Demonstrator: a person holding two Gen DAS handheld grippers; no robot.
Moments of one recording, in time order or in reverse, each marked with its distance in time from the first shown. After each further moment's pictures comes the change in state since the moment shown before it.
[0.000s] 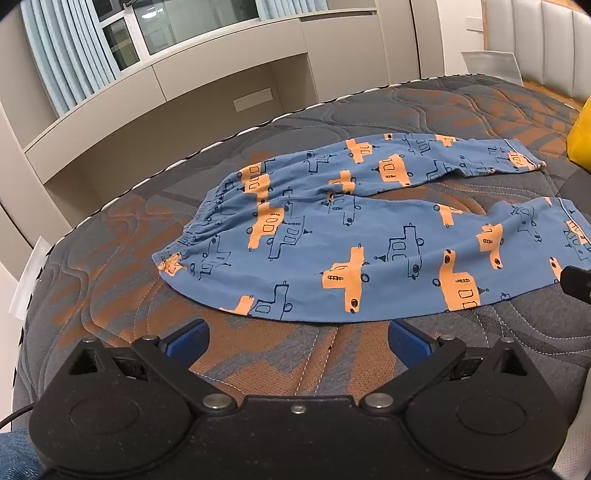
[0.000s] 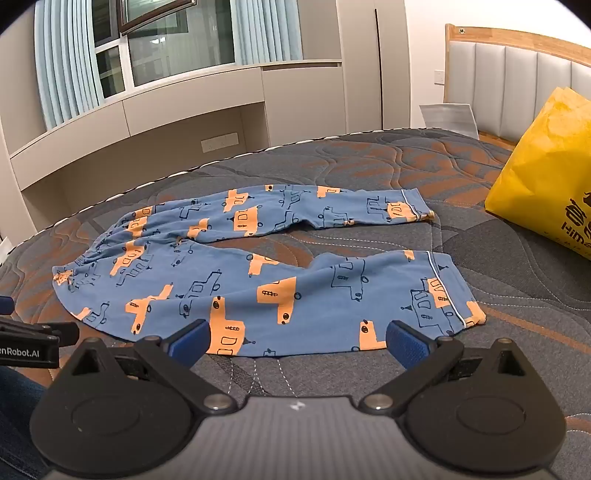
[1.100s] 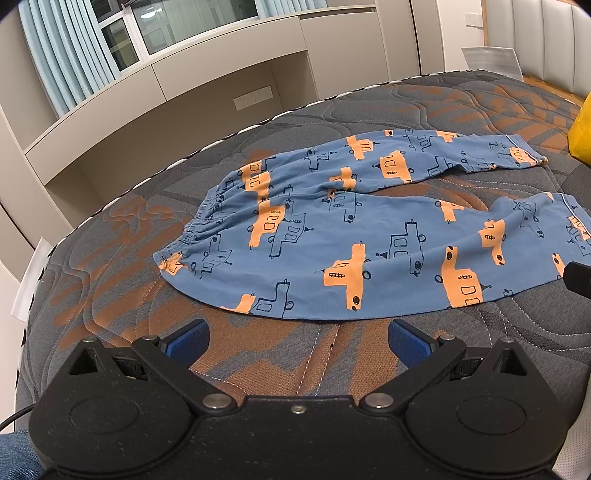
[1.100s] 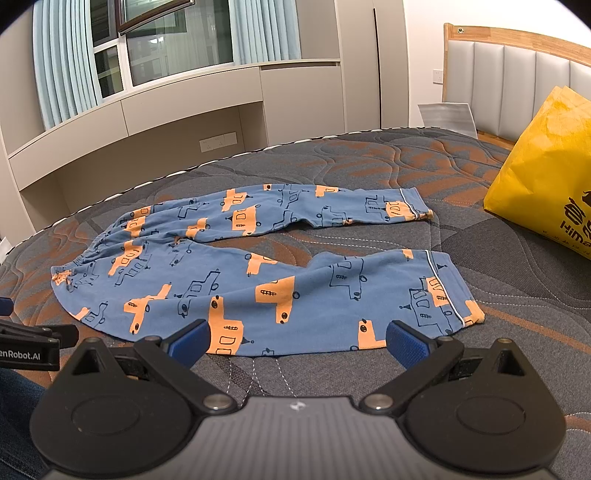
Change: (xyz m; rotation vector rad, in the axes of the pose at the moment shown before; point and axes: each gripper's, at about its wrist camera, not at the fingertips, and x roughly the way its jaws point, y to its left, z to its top) left arm 0.000 0.000 0.000 0.004 0.005 0.002; right arm 0.000 0.000 0.000 0.000 0.002 -0.001
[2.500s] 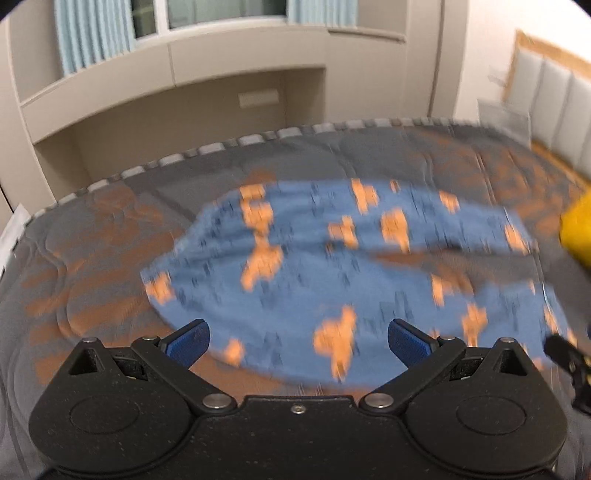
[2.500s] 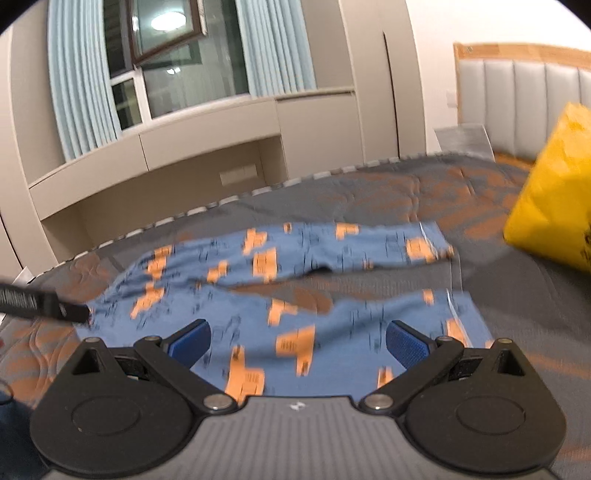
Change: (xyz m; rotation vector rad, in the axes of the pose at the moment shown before) left arm 0.006 0.056 0.064 -0.208 -0.028 -0.118; right arm 0.003 -0.007 0.035 0.008 -0.116 0.089
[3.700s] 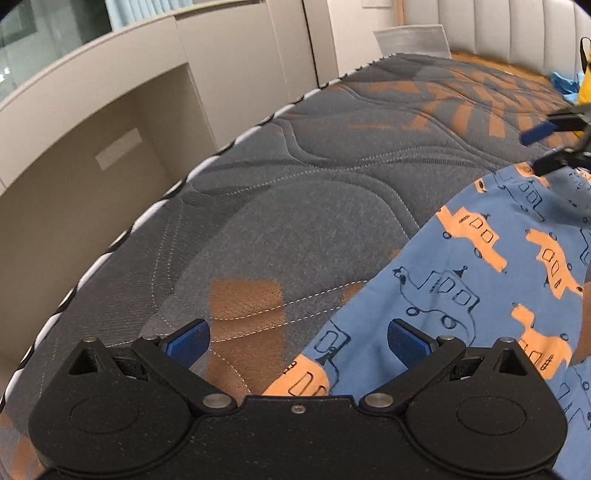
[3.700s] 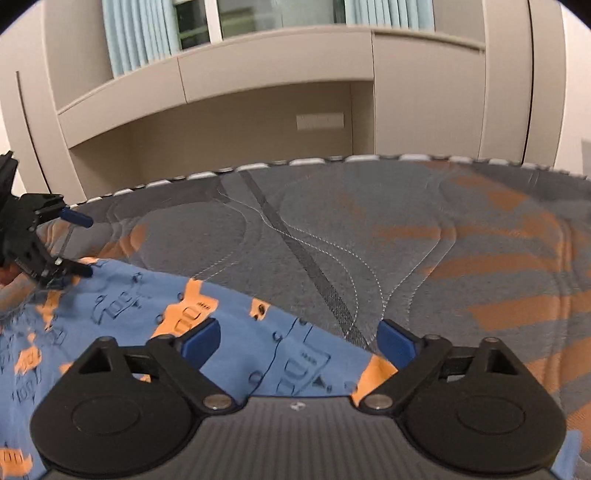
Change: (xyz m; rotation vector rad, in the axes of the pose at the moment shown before) left arm 0.355 0.070 0.173 0.544 0.044 -0.303; right arm 0.383 -0.061 0.160 -0.269 0.240 0.289
